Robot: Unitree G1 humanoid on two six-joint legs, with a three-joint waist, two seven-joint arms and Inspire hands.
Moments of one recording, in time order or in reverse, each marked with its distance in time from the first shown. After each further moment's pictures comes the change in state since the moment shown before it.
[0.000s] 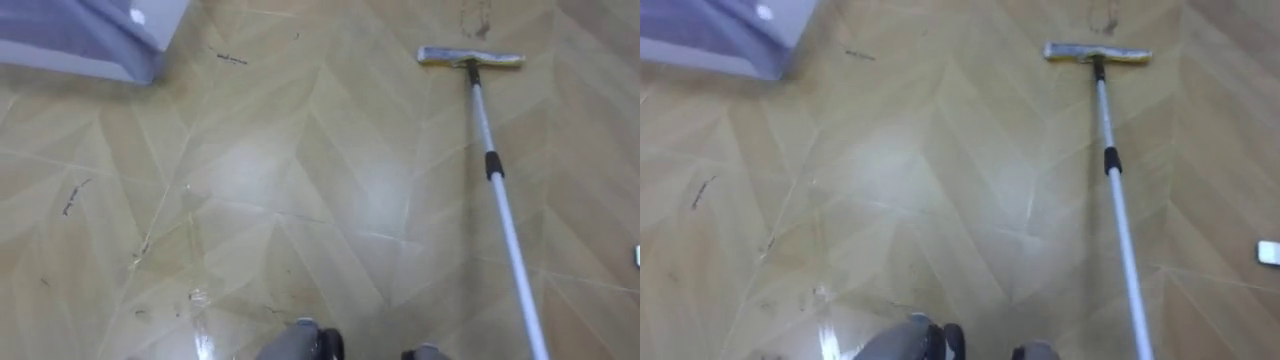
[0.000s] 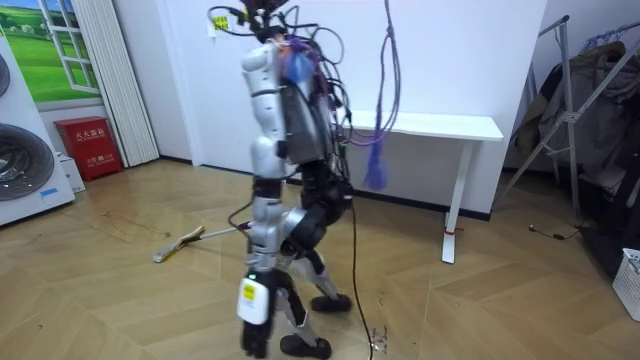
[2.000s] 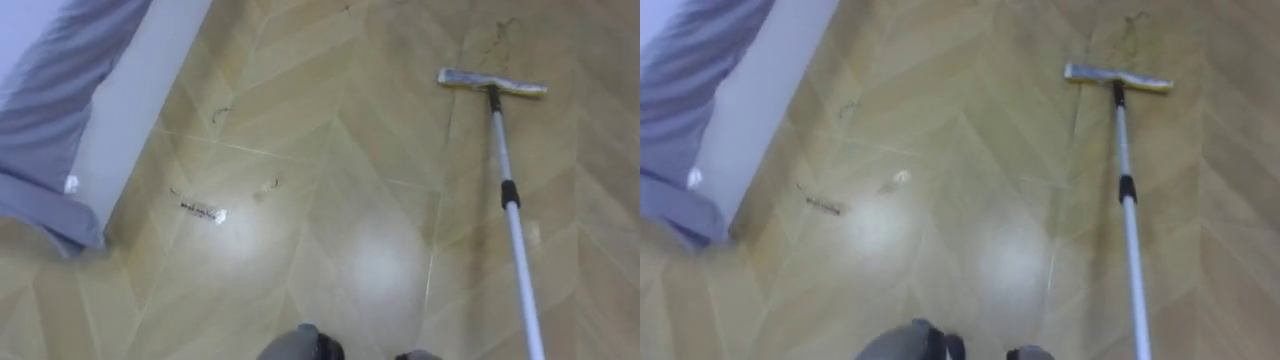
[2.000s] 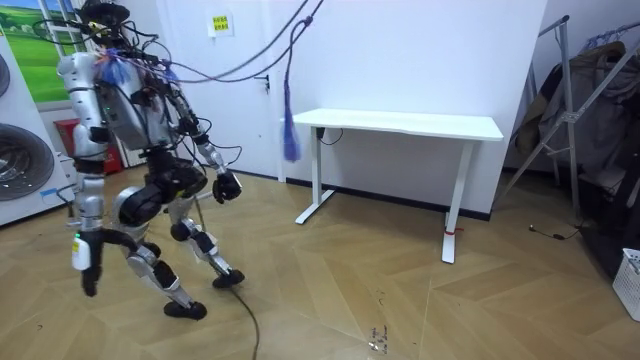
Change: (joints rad) left arm 0.123 -0.008 0.007 -0.149 -0.023 0.046 -0.108; right arm 0.056 0.003 -0.003 0.037 0.152 0.083 0.113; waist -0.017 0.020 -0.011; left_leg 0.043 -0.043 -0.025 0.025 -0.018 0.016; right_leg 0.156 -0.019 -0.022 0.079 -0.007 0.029
